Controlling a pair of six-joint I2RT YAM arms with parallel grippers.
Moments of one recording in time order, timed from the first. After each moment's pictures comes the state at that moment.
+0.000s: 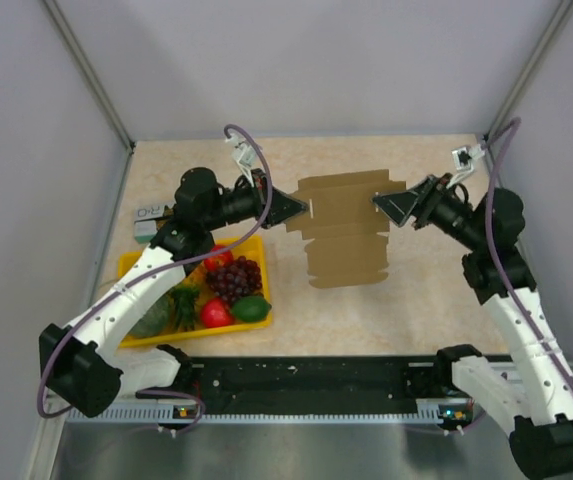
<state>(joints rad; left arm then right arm) -0.52 1.20 1.03 0.19 0.67 -0.62 0.18 0.80 0.78 0.11 -0.60 0.76</state>
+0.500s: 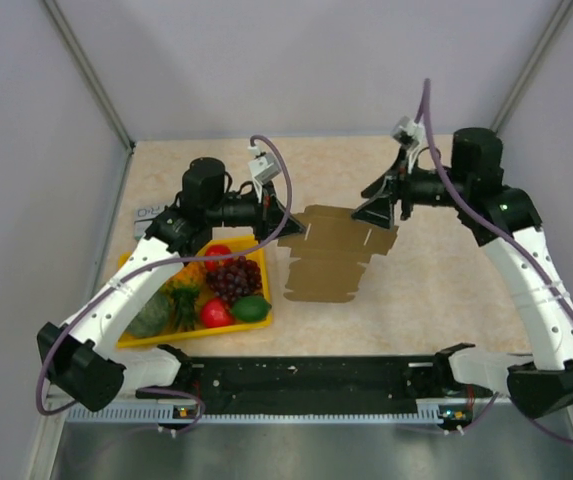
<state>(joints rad) -0.52 1.23 1.19 -0.26 0.85 -0.15 0.28 1.15 1.44 -0.65 -0.87 0.02</state>
